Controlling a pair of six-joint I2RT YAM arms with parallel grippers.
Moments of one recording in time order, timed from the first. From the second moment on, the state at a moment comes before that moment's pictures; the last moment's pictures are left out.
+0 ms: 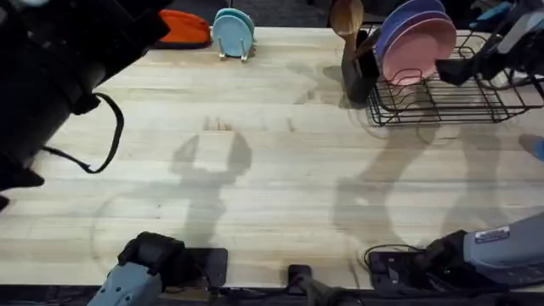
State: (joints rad) left arm -0.22 0.68 1.01 -0.55 -0.18 -0.57; right arm -0.54 1.81 1.25 -0.15 -0.72 -1.04
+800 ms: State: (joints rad) left arm -0.22 0.68 1.01 -0.55 -0.20 -0.57; right arm -0.46 1.25 1.25 -0.86 -0.52 -0.72
